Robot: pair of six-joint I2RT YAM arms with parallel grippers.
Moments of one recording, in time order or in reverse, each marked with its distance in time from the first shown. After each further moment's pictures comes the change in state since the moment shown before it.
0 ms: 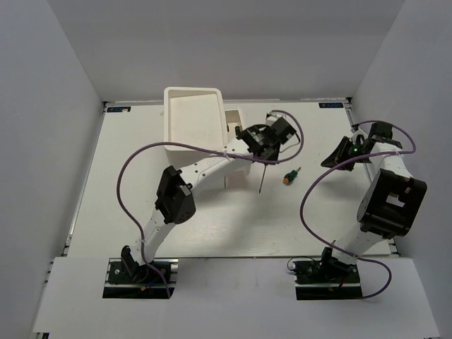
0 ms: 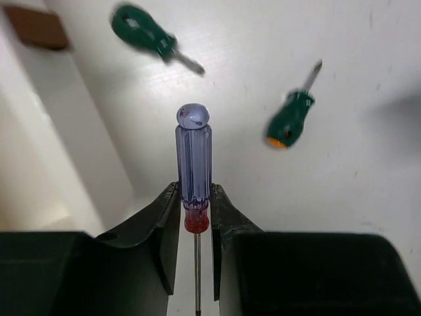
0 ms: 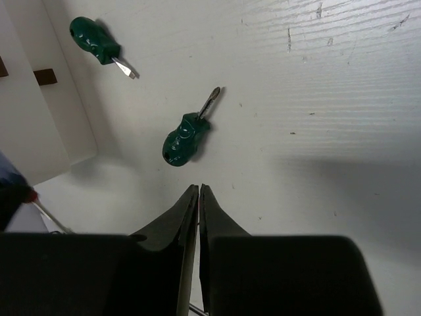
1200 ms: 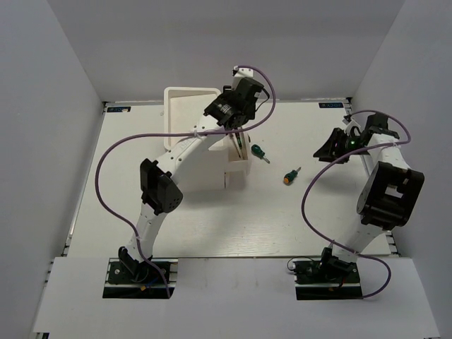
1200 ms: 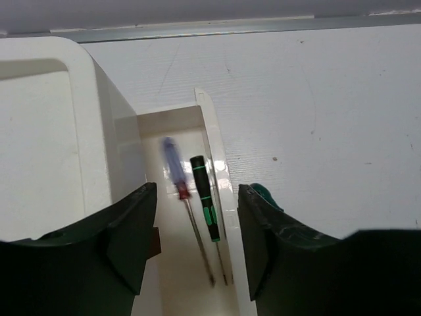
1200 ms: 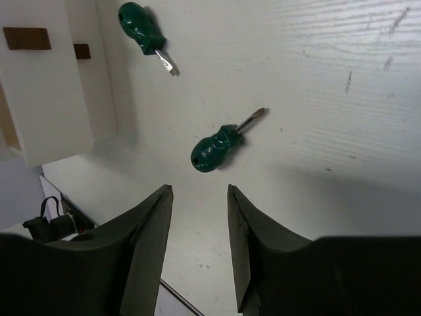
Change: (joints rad) left arm 0.237 -0.064 0.111 0.185 -0.232 0.202; right arm 0.036 0.084 0.114 -0.059 -0.116 -0.114
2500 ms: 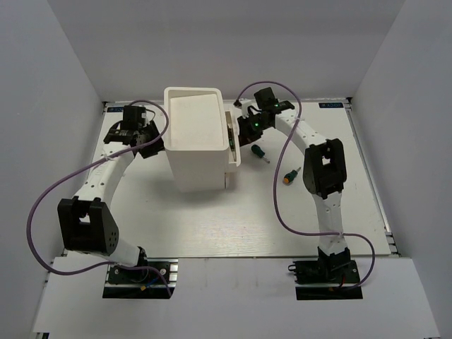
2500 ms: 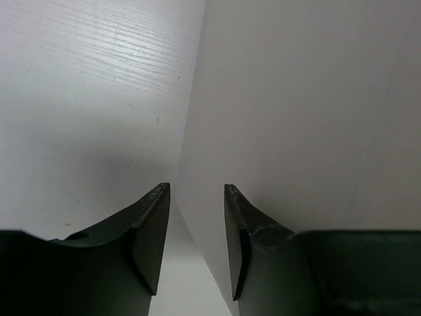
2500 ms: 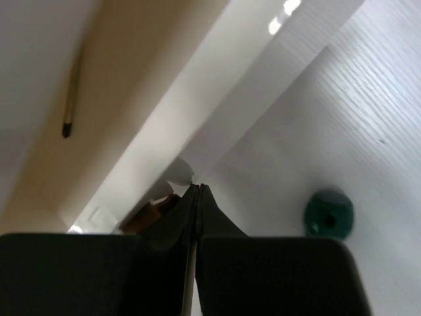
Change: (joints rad) left arm 0.645 -0.728 -1.106 0.113 0.622 -0.111; right arm 0.727 0.493 0.674 -0.019 0.214 -0.166
